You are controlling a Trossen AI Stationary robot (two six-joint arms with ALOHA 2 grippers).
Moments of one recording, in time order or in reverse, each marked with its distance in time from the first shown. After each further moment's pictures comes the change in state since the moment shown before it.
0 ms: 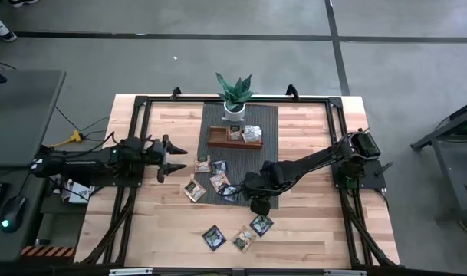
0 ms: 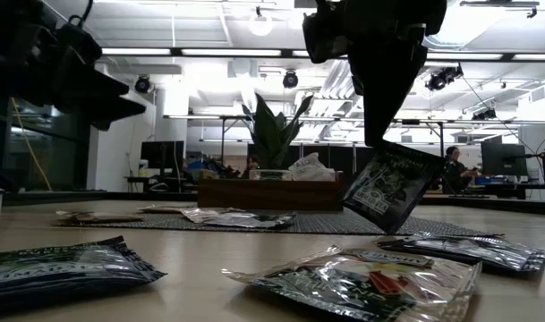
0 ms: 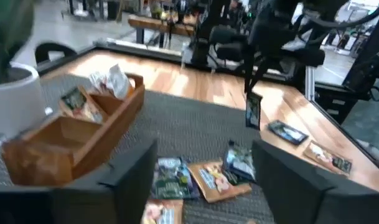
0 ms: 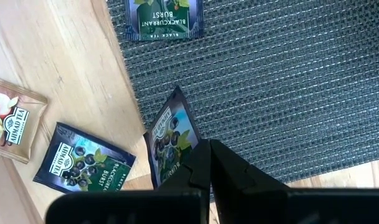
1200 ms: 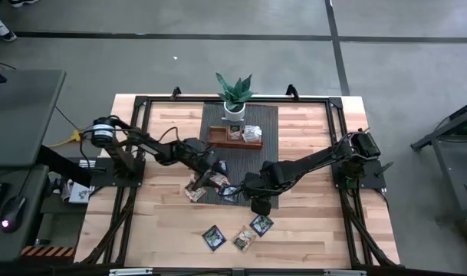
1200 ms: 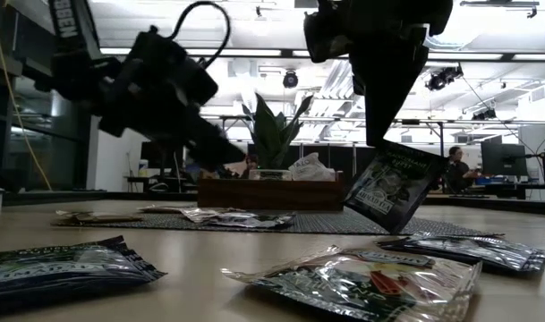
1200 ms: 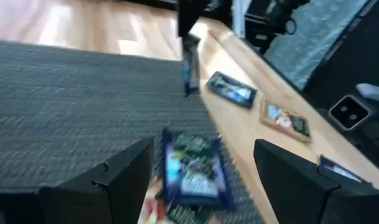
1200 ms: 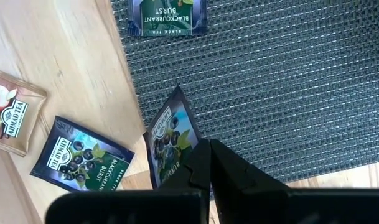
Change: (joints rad) left arm -0.010 1.459 0.453 0.791 0.483 0.075; right arm 0.000 0.000 0.000 -0.004 -0.005 -0.030
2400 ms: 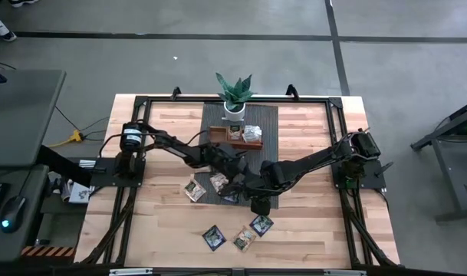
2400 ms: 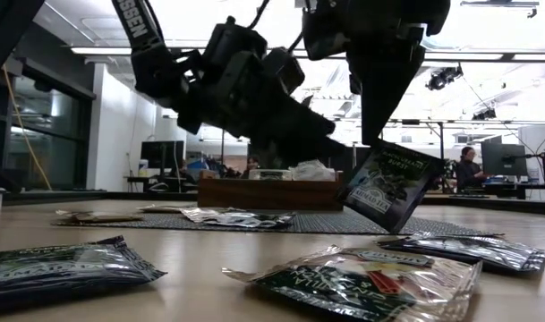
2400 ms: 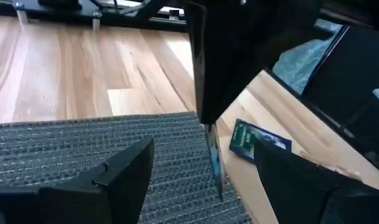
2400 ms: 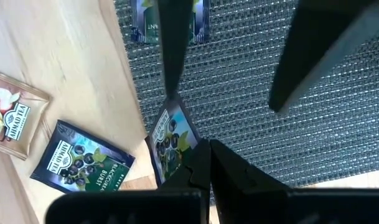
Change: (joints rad) left arm -0.071 0.283 0.473 -0.166 -0.053 0.028; right arm 0.000 0.000 0.000 0.018 0.008 -0.019
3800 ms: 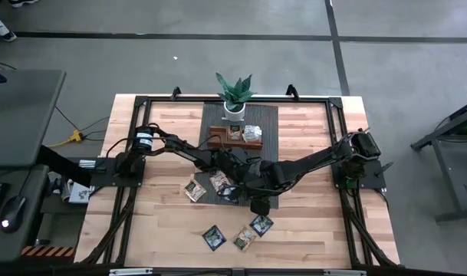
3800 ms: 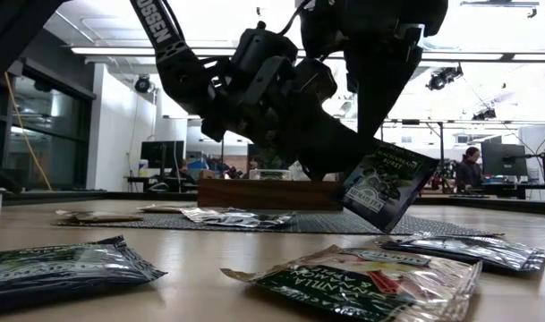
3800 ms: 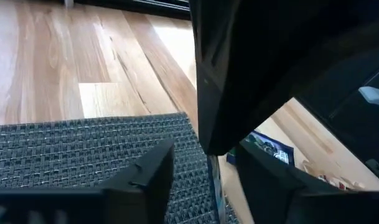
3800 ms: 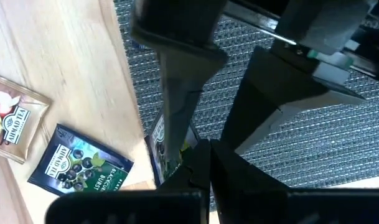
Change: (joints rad) left arm -0.031 0.128 0.168 -0.097 0.035 -0.036; right arm 0.001 -0.001 0.000 0.013 0.016 -0.016
